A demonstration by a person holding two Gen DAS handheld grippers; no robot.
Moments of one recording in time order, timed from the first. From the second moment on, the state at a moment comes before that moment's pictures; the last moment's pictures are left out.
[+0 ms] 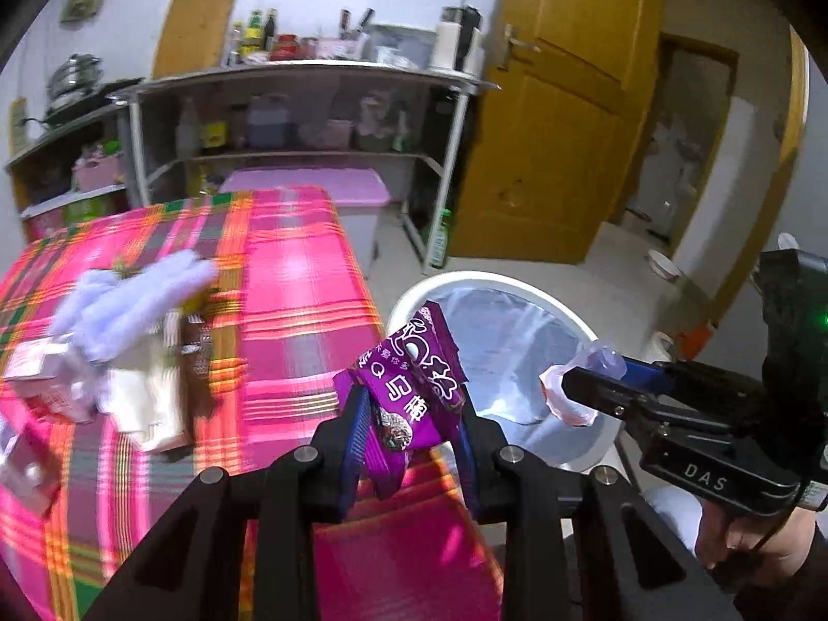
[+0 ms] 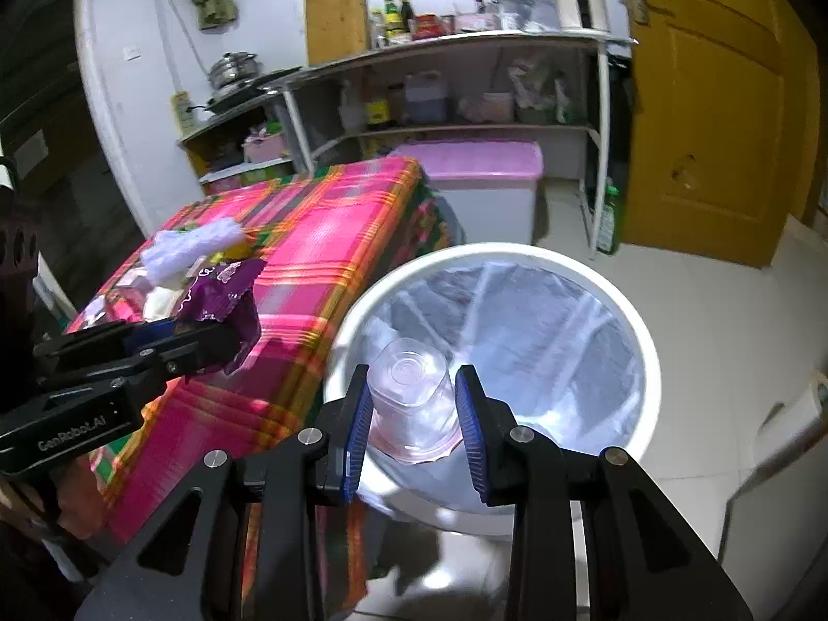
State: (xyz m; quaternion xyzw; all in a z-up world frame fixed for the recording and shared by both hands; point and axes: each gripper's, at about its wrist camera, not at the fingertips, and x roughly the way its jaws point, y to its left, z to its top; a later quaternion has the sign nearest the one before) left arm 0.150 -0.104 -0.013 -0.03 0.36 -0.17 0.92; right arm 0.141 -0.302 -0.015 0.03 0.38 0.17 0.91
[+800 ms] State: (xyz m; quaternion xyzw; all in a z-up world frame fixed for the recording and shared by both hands) left arm 0.196 -0.165 -0.049 -0.03 0.42 -0.24 0.87; right arm 0.157 -0.345 -0.056 0.06 0.43 0.13 0.89
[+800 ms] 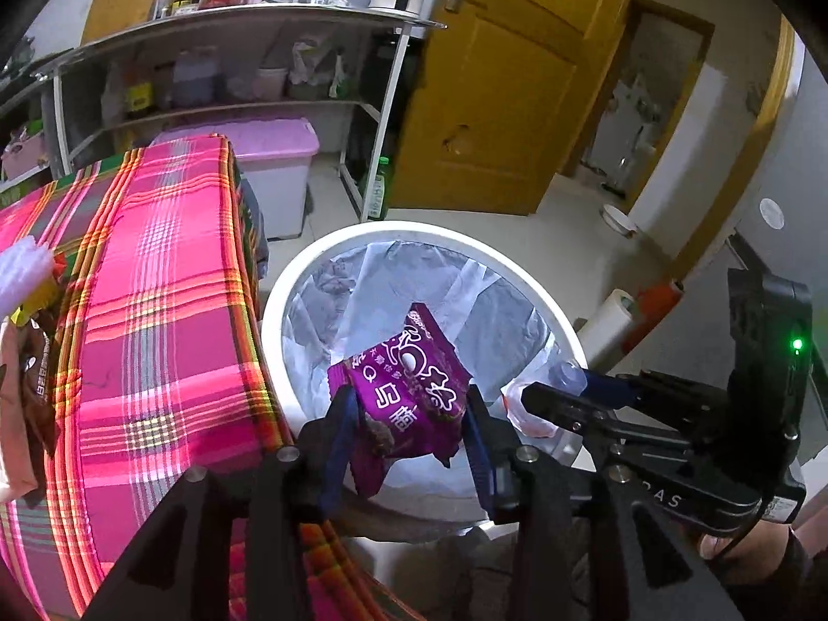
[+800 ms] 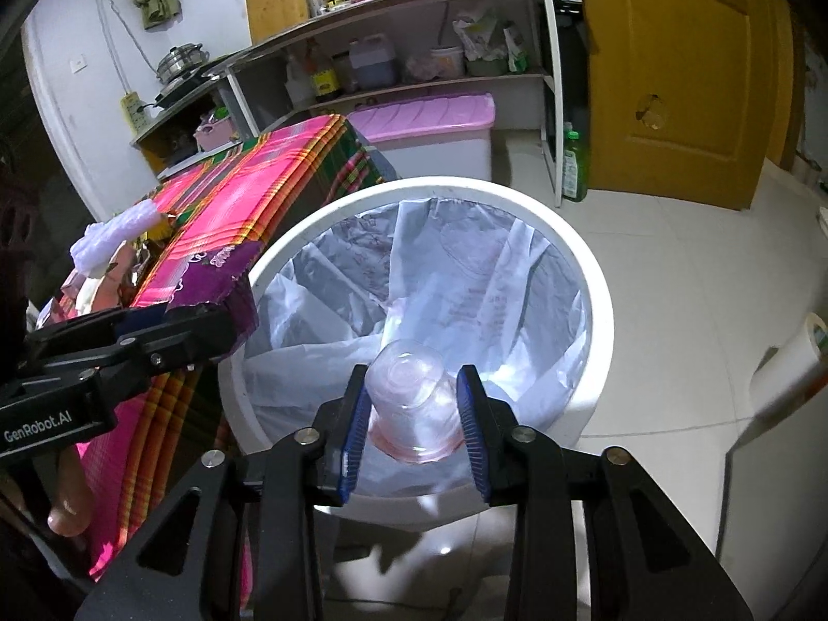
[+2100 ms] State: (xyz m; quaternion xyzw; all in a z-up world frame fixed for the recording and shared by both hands) left arm 0.091 -0.047 0.012 -0.06 0.32 -0.12 0.94; right arm 0.101 -0.253 0.004 0.03 0.37 0.24 0.90
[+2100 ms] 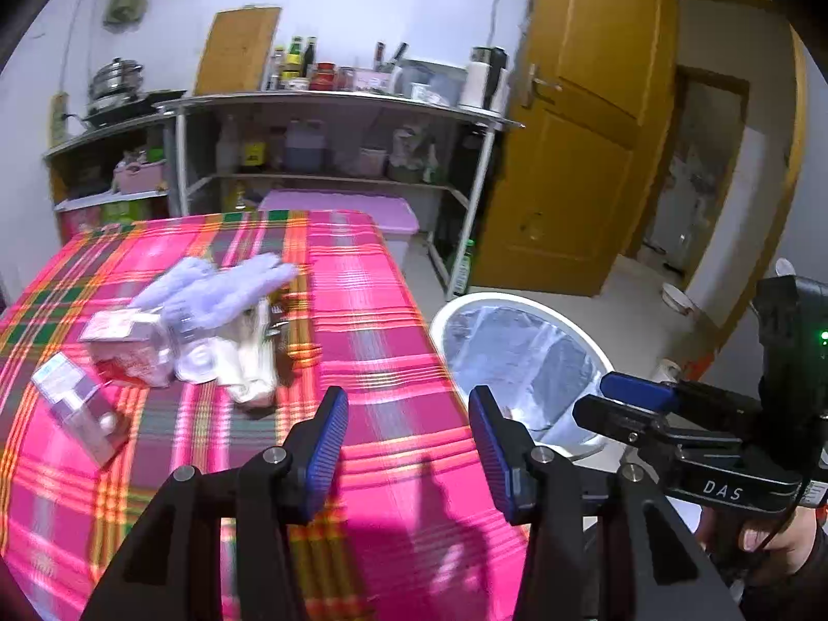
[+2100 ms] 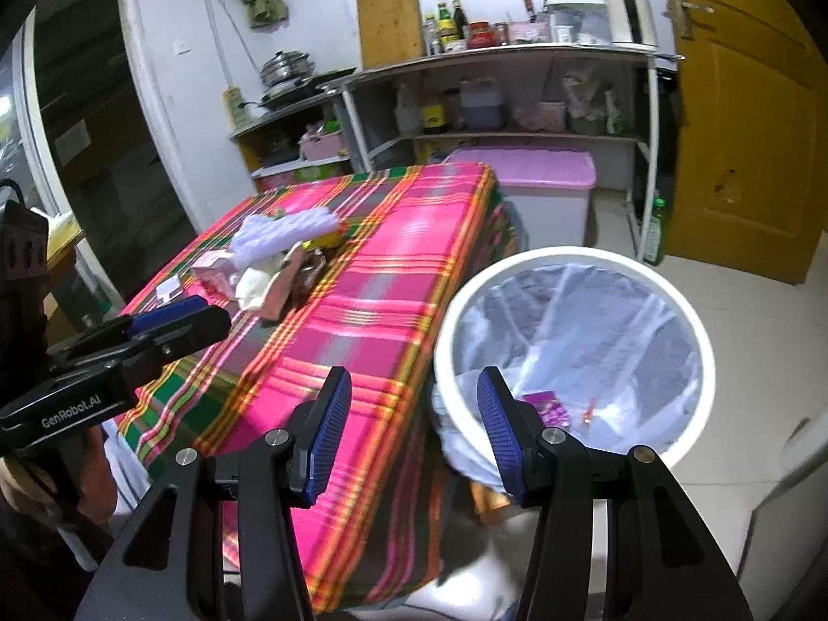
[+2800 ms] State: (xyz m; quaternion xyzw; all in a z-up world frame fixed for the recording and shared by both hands) left arm 0.072 0.074 0.001 -0.12 0.31 0.04 0.94; right arm 0.118 -0.167 0.001 -0.02 0.39 0.31 0.87
